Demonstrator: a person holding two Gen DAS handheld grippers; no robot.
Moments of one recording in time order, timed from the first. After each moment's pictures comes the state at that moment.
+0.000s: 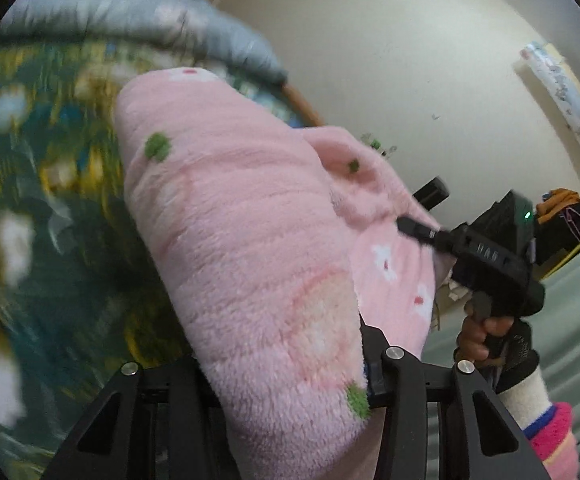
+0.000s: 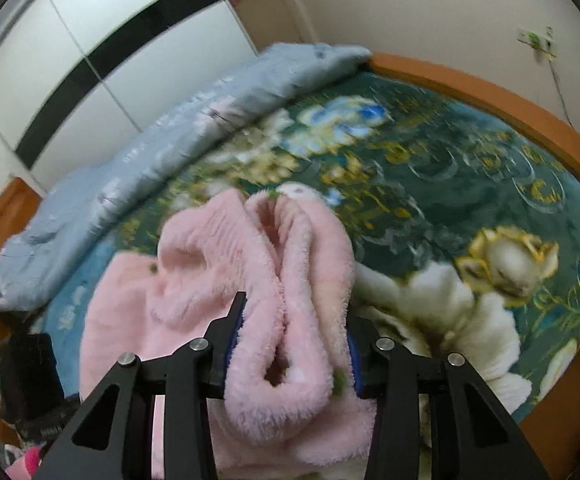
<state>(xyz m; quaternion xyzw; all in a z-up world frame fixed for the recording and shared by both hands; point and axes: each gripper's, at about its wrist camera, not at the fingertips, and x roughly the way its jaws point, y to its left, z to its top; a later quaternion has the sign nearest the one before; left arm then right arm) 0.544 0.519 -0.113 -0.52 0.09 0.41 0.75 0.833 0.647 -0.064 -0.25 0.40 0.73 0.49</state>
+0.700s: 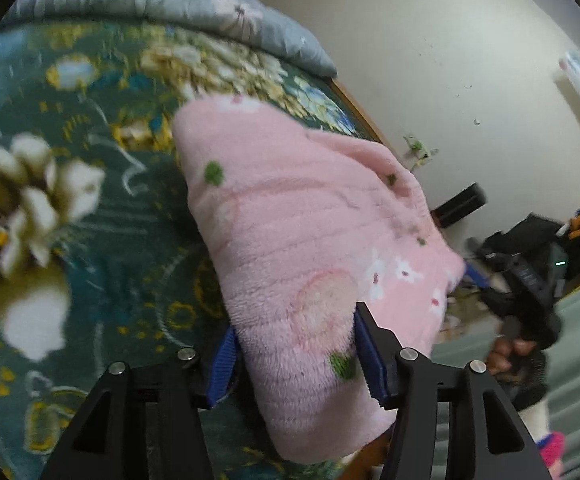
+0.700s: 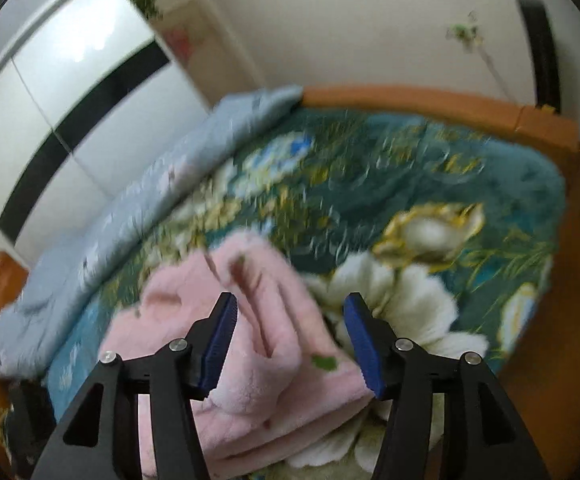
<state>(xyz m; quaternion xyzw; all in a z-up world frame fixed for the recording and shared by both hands) 0.522 0.500 -0.102 -0.50 0.11 0.49 0.71 0.900 0.586 -0.038 -0.11 0.40 0.71 0.57</state>
